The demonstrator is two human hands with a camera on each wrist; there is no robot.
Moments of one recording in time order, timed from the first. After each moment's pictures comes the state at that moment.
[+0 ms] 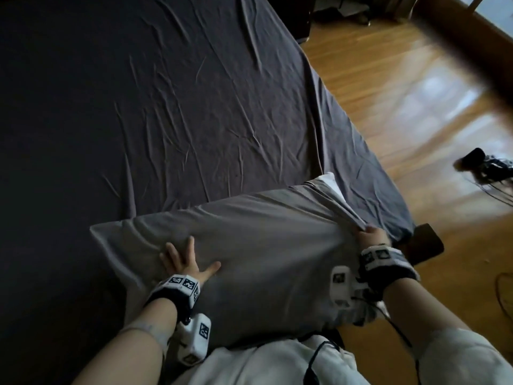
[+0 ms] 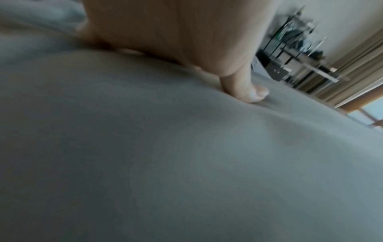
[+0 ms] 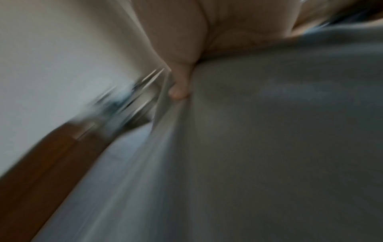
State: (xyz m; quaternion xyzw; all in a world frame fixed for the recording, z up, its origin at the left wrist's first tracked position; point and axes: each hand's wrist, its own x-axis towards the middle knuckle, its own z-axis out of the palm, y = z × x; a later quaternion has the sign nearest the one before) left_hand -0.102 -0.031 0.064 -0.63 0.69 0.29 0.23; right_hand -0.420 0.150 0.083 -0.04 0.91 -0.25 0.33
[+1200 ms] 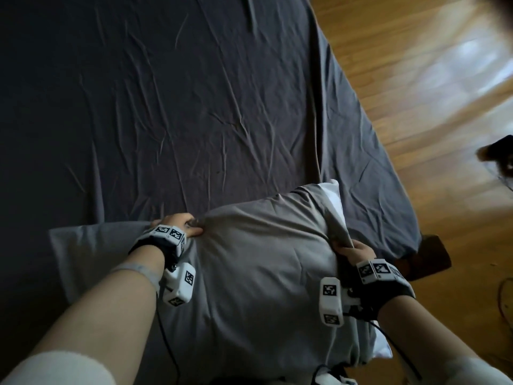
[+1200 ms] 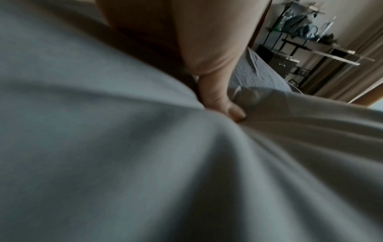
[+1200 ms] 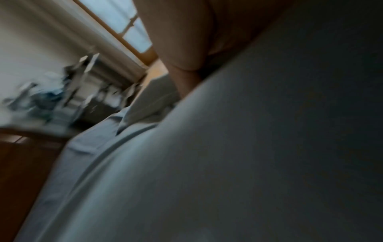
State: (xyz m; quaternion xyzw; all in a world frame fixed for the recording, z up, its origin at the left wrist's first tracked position) left_hand -0.222 -0.144 0.048 -0.52 0.75 0.24 0.33; right_hand -0.484 0.132 0.011 0.04 0.84 -0.32 0.44
